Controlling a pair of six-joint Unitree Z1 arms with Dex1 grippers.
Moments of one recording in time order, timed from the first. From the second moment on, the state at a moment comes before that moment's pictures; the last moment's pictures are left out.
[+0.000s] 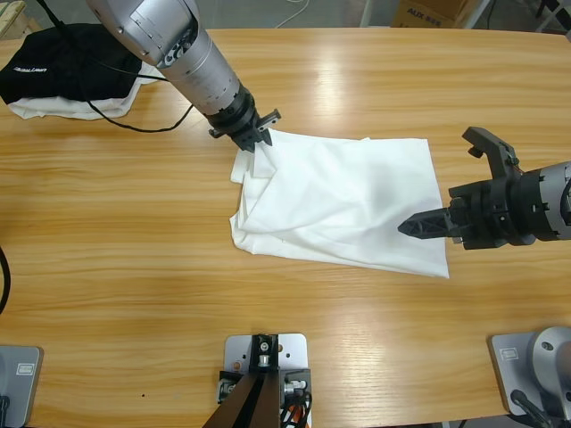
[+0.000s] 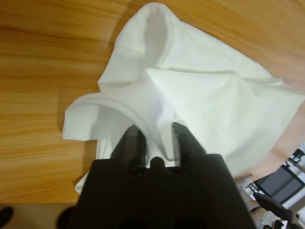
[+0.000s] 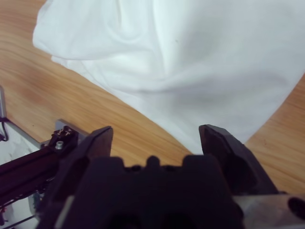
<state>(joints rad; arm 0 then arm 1) -0.75 2.21 -1.74 0.75 -0.25 -1.04 0.61 1.34 -0.71 0.46 0.28 0.42</state>
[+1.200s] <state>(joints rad) -0.71 2.22 -1.82 0.77 0.04 -0.77 0.61 1.34 -0.70 0.45 0.29 0.42</state>
